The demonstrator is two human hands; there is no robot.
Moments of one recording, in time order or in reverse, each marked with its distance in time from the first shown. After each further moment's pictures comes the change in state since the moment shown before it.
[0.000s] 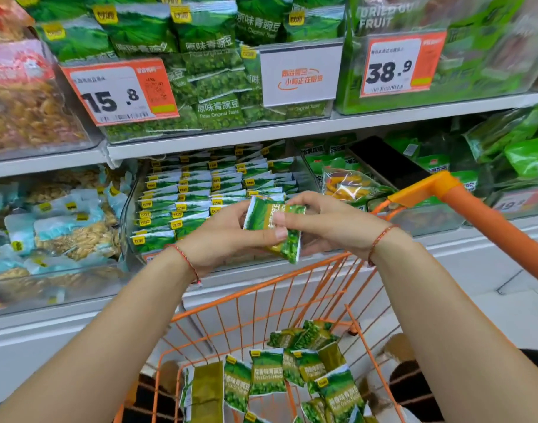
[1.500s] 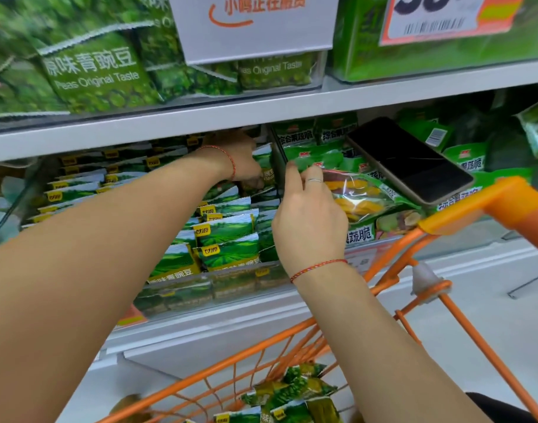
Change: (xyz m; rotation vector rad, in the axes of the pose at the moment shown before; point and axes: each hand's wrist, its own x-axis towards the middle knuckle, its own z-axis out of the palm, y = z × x) left_hand 0.240 0.001 -0.041 1.329 0.183 -0.158; right_hand 0.130 0.060 -0.018 -1.016 1.048 -0.208
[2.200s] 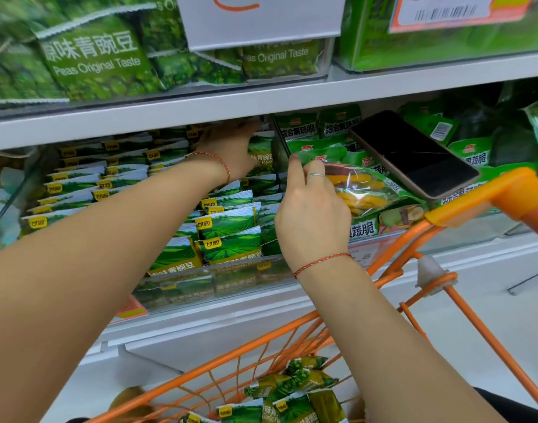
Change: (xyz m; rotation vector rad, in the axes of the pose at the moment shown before) left_hand -0.003 -0.015 0.015 -0.022 0.224 0.080; right_hand -0.001 0.001 0.001 -0.038 -0.023 -0.025
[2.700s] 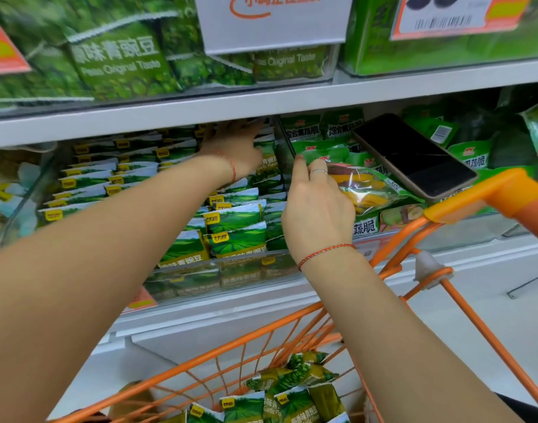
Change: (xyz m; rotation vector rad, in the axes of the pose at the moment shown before) left_hand -0.009 0.005 -0.007 0.003 -0.041 -0.067; right_hand 0.002 0.002 -0.015 -0.072 -0.166 -0.060
